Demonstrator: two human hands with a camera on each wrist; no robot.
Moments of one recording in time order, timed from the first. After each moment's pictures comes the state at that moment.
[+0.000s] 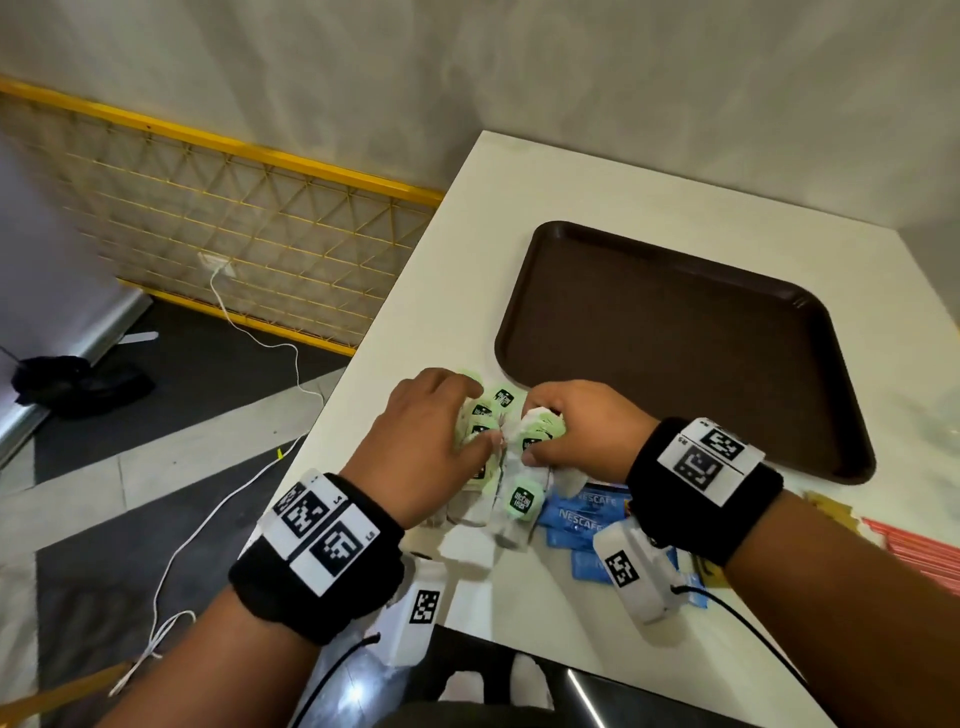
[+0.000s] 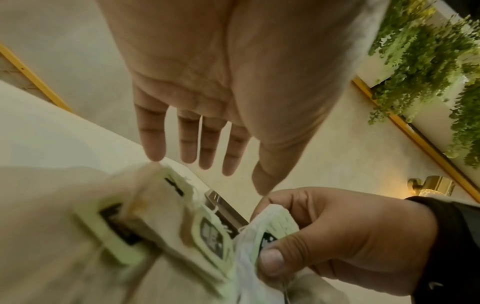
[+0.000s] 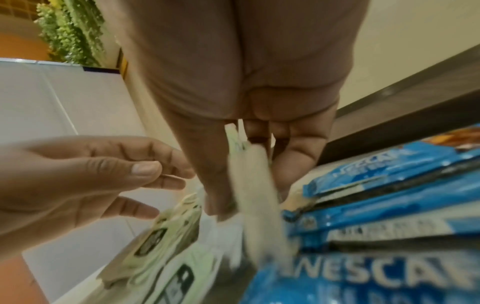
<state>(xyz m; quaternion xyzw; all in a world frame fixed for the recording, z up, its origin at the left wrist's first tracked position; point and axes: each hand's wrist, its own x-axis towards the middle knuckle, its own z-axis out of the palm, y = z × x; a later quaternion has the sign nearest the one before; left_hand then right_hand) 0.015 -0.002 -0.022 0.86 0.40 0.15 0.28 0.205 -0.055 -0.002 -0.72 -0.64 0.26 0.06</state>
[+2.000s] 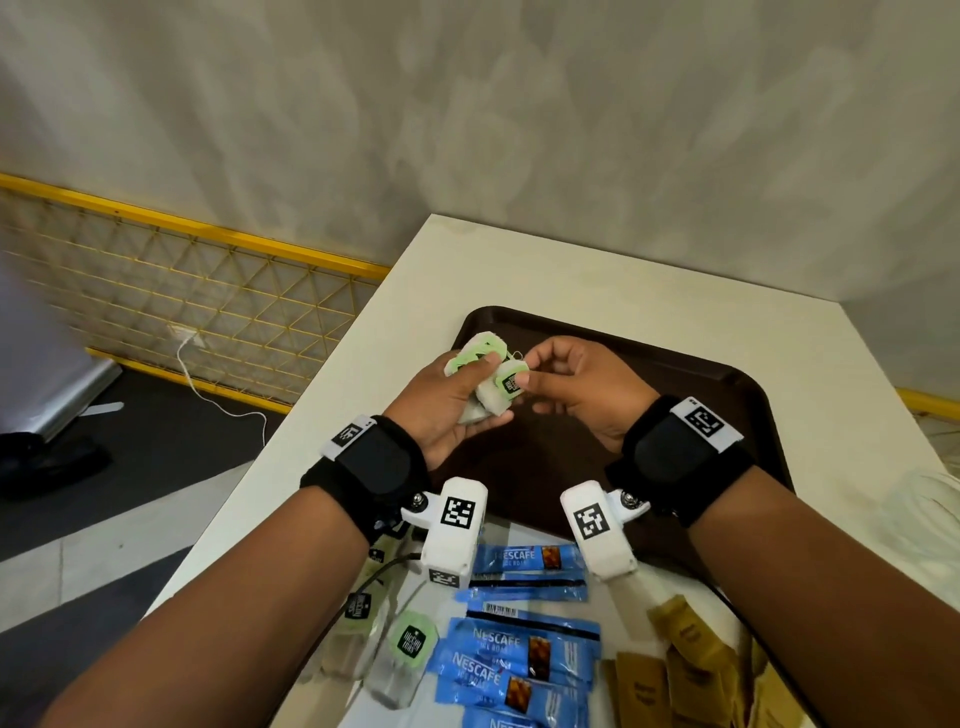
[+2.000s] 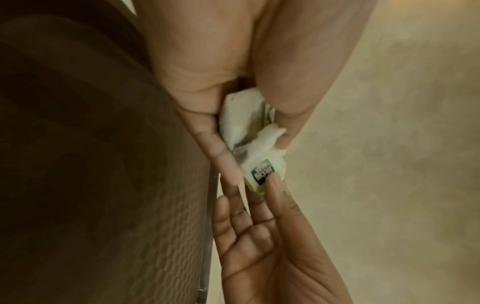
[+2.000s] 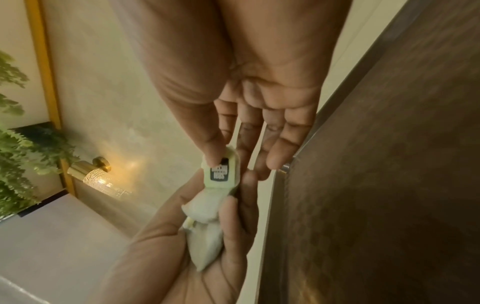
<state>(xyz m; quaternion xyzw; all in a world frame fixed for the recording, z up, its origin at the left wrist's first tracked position) 0.182 0.077 0.002 0.42 0.30 0.28 0.81 0.331 0.005 0.032 -0.63 -0.43 0.44 0.47</state>
